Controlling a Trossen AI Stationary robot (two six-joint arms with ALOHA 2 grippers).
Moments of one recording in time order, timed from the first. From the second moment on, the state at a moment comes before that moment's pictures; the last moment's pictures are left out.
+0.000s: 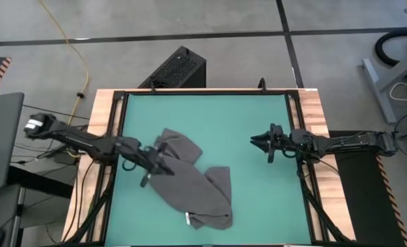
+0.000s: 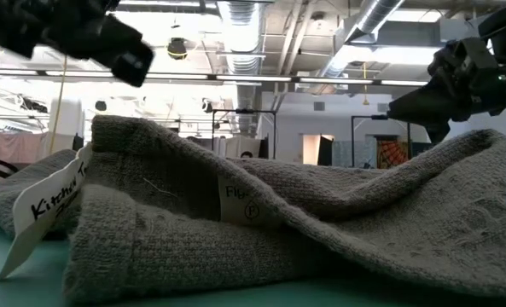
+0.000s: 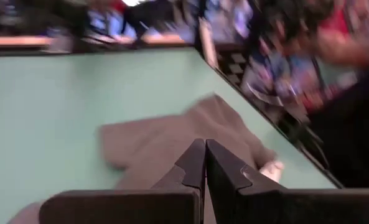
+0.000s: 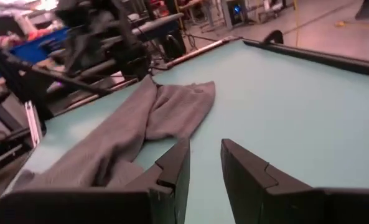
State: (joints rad) left arm -0.20 1.02 0.40 0.39 0.21 -0.05; right arm -0.07 0.44 0.02 0.30 0.13 0.39
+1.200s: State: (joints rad) left arm -0.51 1.81 1.15 -0.13 0.06 -0.02; right arm 0.69 0.87 0.08 0.63 0.65 0.64
